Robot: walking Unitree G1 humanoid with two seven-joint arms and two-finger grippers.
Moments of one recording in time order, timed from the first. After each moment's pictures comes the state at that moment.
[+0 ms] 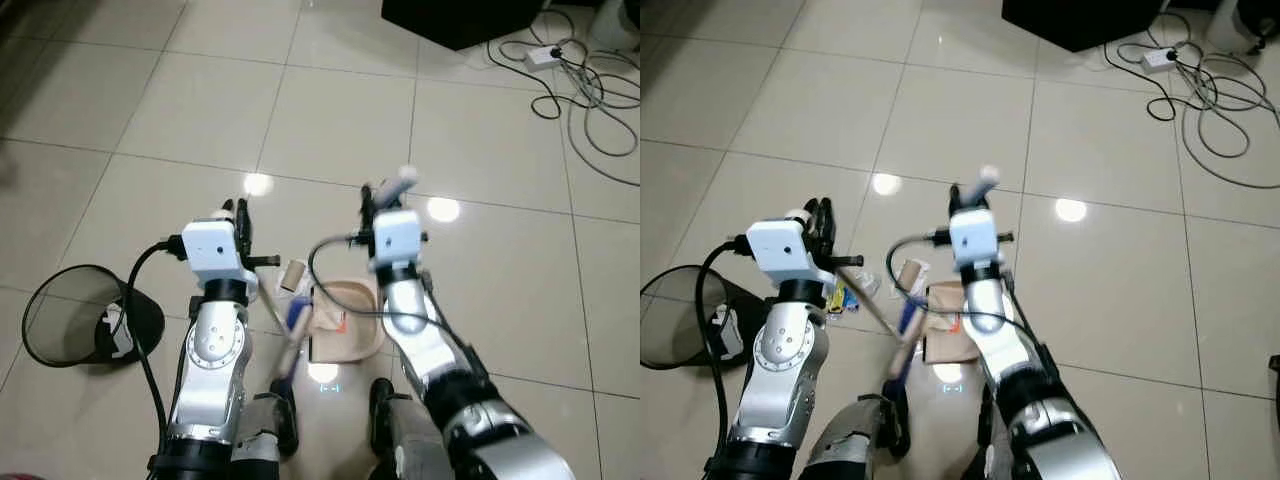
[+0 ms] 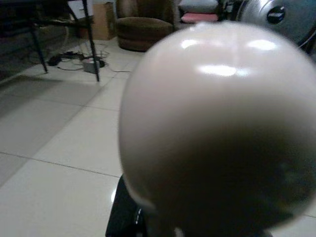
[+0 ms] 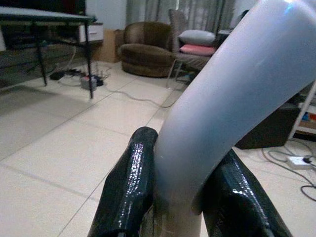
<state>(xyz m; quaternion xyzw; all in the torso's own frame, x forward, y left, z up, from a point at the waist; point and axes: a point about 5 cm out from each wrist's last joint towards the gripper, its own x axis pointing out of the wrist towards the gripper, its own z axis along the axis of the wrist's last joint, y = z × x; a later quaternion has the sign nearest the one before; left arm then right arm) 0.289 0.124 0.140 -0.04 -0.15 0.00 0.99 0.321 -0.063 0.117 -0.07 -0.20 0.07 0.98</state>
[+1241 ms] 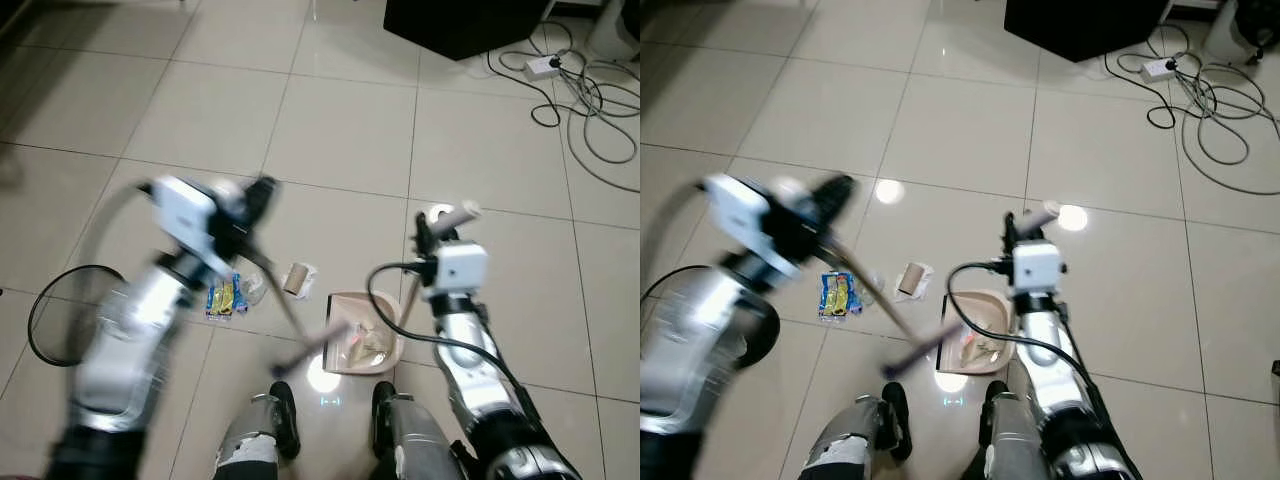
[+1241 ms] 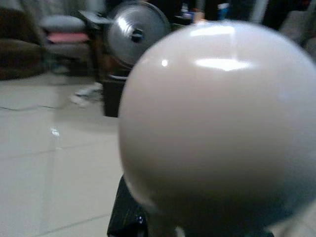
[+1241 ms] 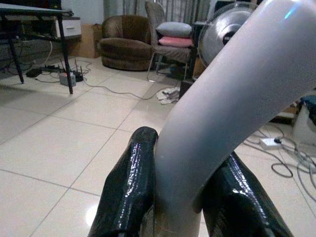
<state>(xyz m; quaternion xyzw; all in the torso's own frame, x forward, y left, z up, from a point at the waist) 0.281 0.167 0.206 0.02 -0.16 -0.27 0.95 0.299 -0.139 0.094 -0.05 -0.17 0.02 0.98</state>
